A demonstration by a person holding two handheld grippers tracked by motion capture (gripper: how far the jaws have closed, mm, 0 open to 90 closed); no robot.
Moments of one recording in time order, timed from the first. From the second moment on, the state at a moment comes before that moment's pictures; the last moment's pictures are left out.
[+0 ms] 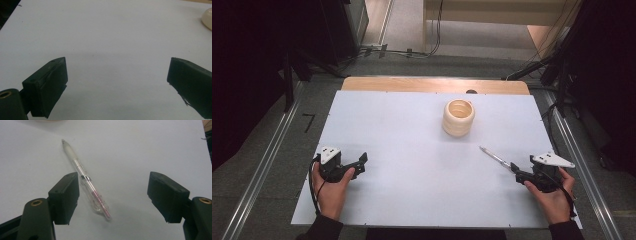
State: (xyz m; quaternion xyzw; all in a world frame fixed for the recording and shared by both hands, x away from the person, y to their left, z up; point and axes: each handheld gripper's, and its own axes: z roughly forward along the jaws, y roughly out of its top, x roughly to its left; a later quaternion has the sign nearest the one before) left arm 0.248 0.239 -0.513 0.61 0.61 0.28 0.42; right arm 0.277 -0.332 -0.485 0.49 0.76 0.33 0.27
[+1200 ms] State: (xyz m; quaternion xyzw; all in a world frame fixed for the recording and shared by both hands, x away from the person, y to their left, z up) left arm 0.249 0.238 -0.514 0.61 0.61 0.28 0.42; right arm 0.299 -0.301 -0.491 0.46 0.79 0.33 0.24
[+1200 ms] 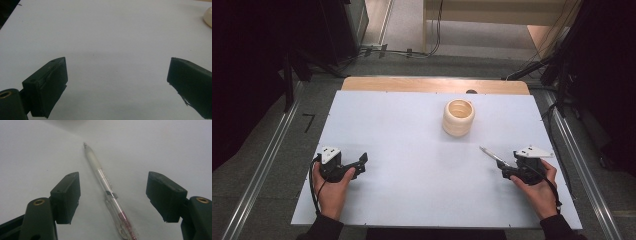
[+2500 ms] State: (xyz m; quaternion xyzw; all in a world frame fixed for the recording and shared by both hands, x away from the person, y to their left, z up) left arm 0.250 0.238 -0.514 0.61 0.61 0.28 0.42; right arm 0.323 -0.288 -0.500 0.45 0.80 0.33 0.22
